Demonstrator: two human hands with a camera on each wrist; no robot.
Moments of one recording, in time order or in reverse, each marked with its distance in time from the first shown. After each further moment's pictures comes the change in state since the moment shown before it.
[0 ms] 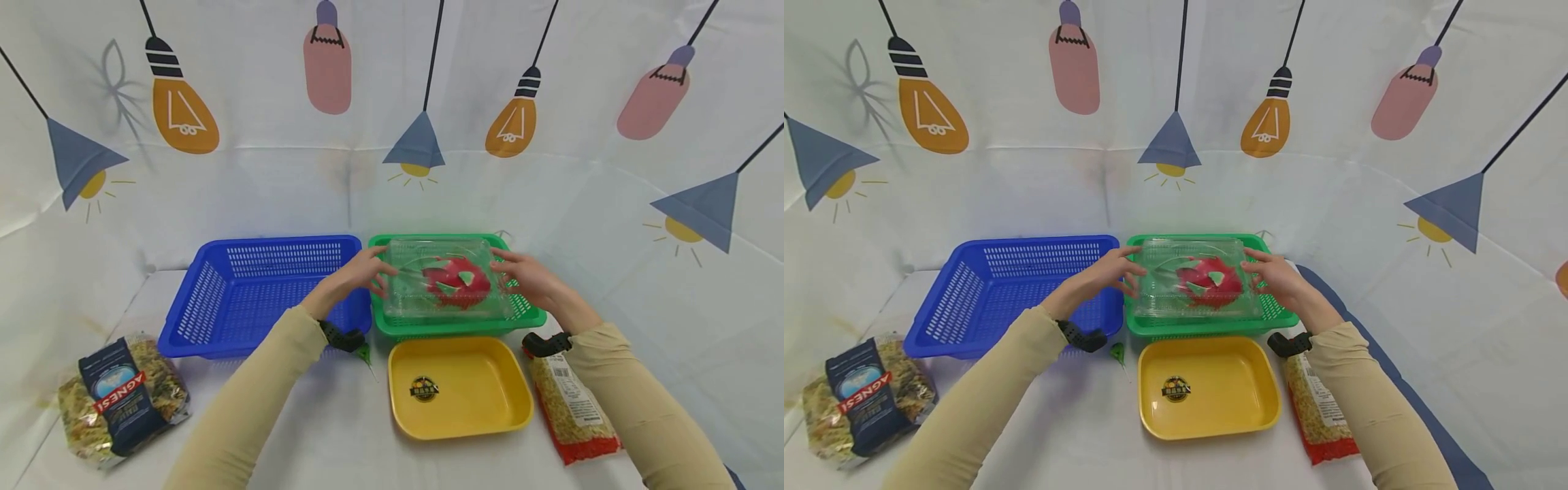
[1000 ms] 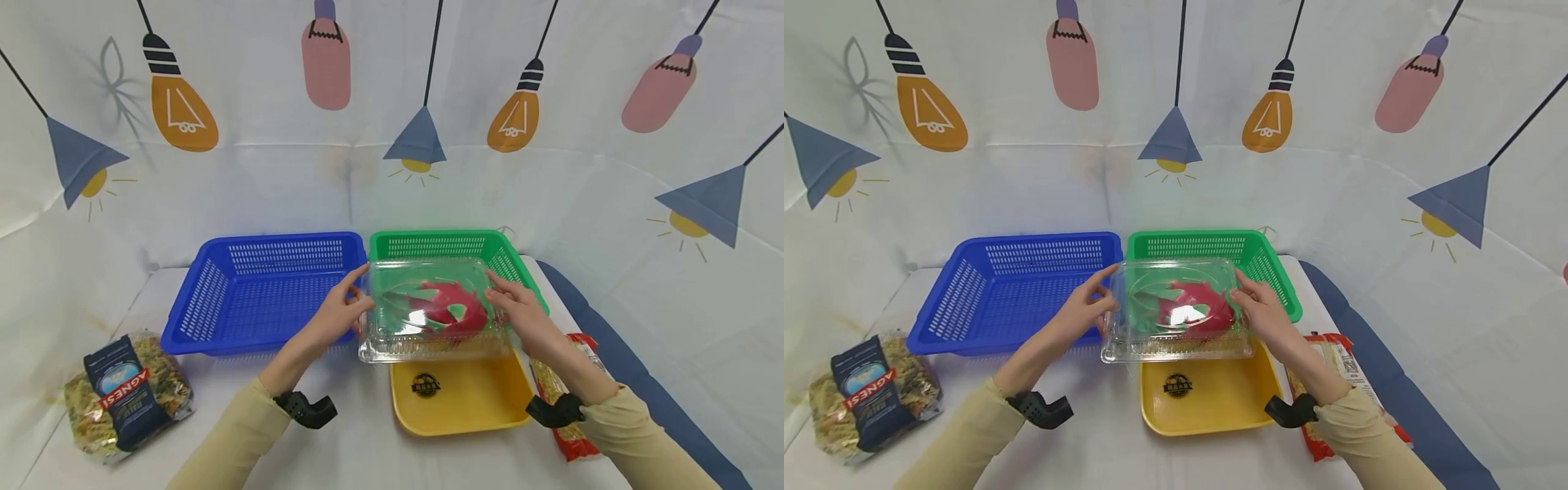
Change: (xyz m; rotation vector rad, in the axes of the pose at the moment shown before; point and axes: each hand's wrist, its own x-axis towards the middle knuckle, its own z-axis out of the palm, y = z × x) left_hand -0.084 -0.043 0.018 -0.010 0.164 0.245; right_hand -0.072 -0.007 0.072 -0.086 0.164 -0.138
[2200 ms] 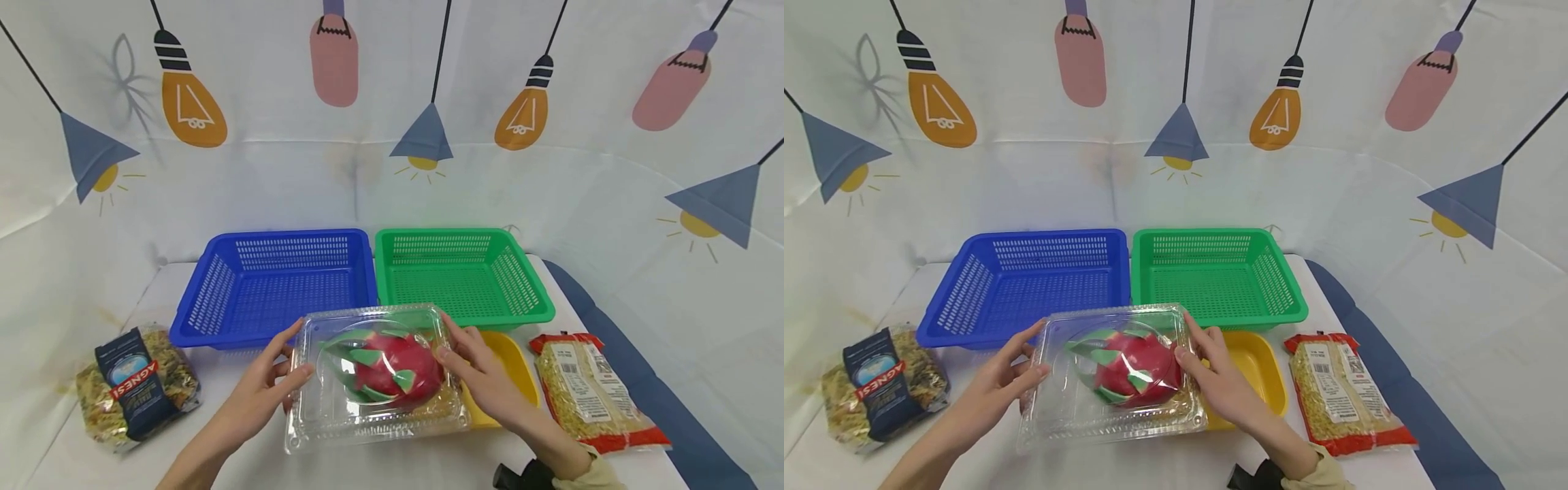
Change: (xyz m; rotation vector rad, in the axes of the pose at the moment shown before) left_hand -0.137 -0.022 -0.039 0.062 0.090 0.055; right_hand -0.055 -0.010 0.090 0.044 -0.092 -0.132
